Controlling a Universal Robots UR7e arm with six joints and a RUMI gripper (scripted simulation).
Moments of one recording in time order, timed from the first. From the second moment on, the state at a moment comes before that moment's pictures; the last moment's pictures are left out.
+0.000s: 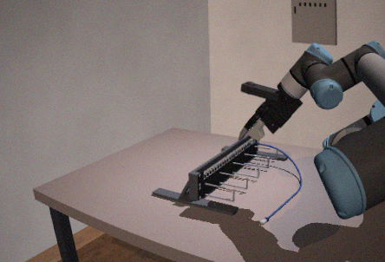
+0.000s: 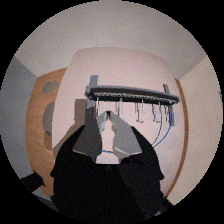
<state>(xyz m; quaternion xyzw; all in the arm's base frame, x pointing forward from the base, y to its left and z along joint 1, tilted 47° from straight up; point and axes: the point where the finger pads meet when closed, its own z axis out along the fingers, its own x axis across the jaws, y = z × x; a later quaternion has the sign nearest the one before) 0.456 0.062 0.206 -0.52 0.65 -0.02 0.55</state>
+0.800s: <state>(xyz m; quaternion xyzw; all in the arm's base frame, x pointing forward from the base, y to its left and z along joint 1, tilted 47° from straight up) 0.473 0.075 0.197 -0.52 0.65 -0.02 0.55</state>
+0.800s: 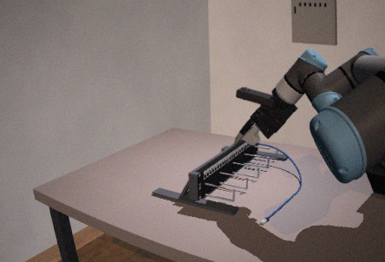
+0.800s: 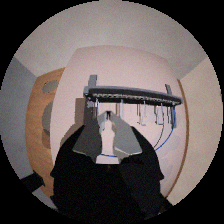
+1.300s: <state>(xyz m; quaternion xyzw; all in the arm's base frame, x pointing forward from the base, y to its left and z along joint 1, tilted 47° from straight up) 0.484 0.083 0.191 -0.52 0.65 -0.02 0.55</state>
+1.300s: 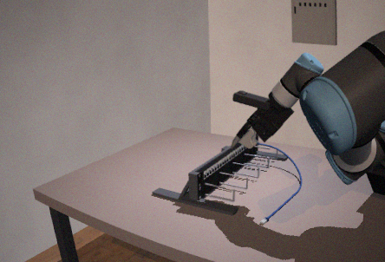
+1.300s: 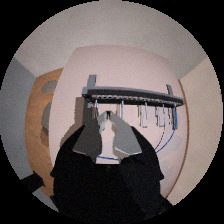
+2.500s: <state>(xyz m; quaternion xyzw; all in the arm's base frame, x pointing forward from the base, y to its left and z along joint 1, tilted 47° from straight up) 0.512 0.102 0.177 -0.52 0.65 -0.02 0.55</state>
